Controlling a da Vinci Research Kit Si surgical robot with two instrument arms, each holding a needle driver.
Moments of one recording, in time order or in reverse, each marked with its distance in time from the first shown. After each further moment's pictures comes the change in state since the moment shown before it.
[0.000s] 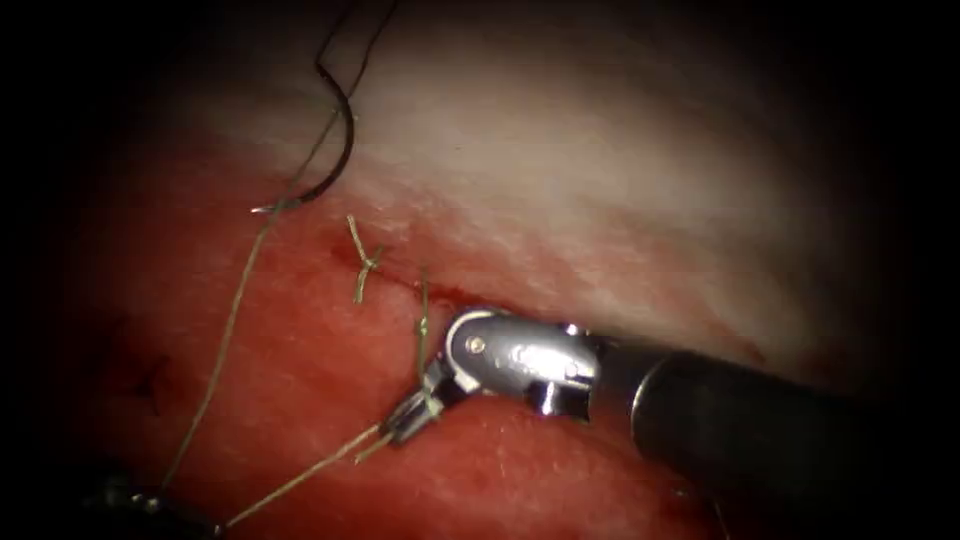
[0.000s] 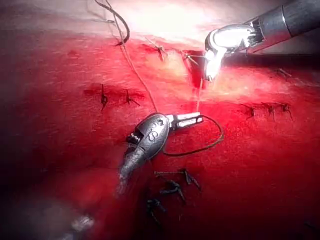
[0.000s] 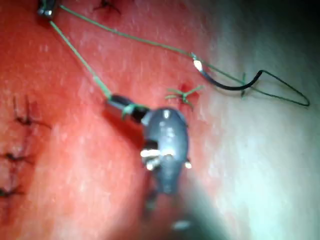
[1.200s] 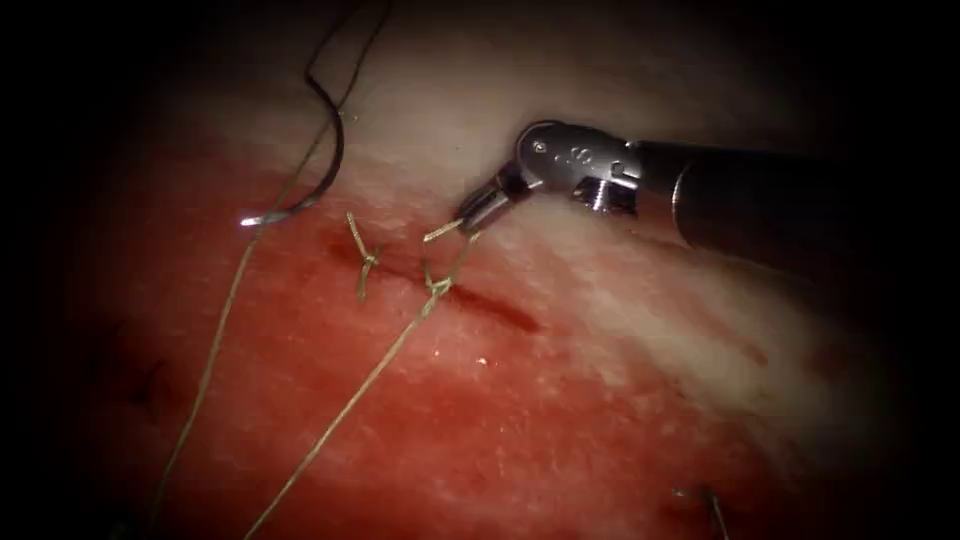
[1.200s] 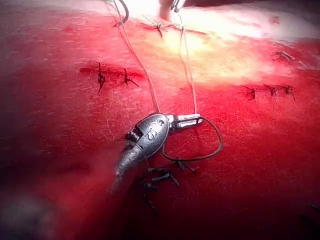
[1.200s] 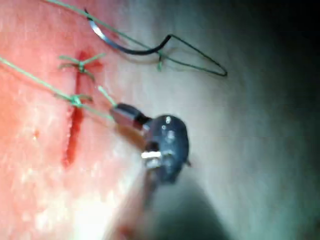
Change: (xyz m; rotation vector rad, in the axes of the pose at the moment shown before) right arm -0.007 0.012 -0.014 -0.344 -0.036 0.126; left arm -0.003 0.004 0.000 0.002 -0.057 -0.038
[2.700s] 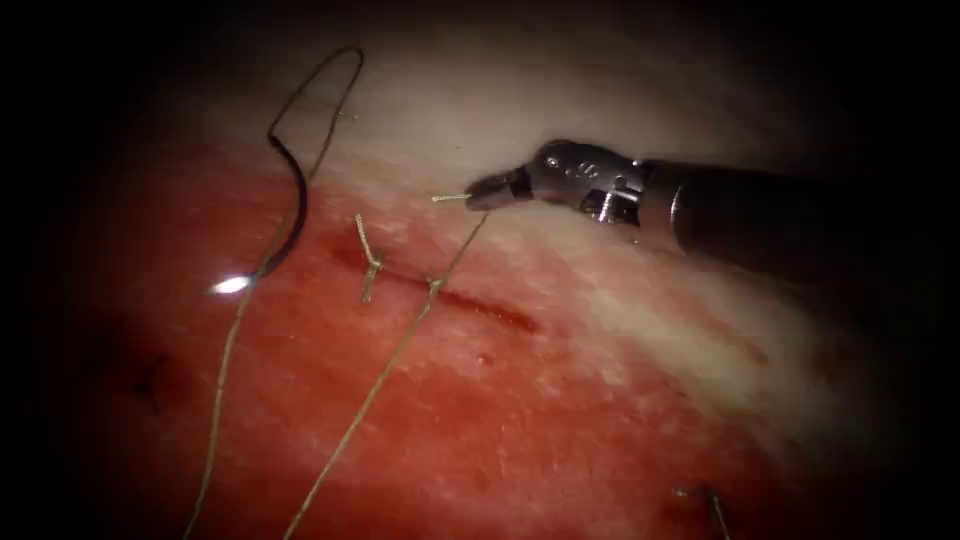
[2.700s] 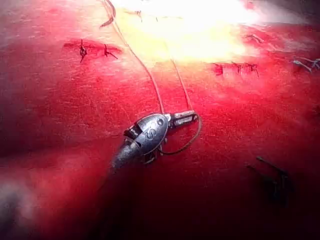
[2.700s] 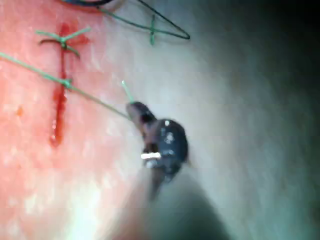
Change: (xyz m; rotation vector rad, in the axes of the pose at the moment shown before) right arm -0.009 0.001 -0.002 -0.389 -0.064 0.109; left arm 0.007 0.009 0.002 -0.040 -0.015 0.009
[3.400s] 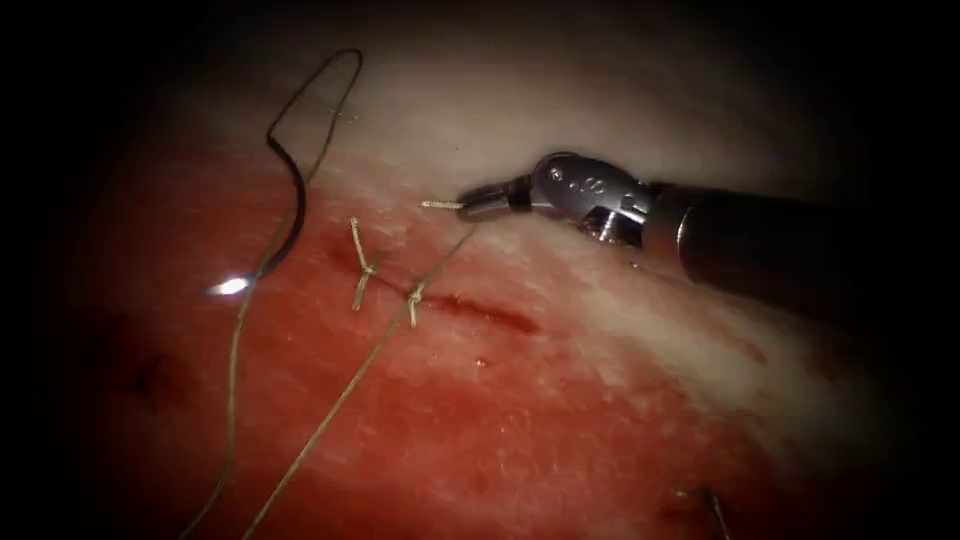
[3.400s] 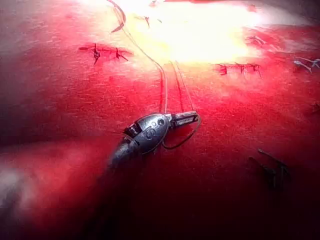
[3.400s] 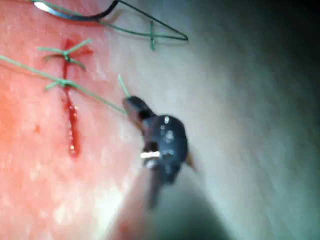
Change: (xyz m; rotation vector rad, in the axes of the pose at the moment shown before) right arm 0.003 -0.003 -0.001 0.034 0.114 0.054; left arm 0.004 0.000 -0.003 0.022 -0.014 0.032
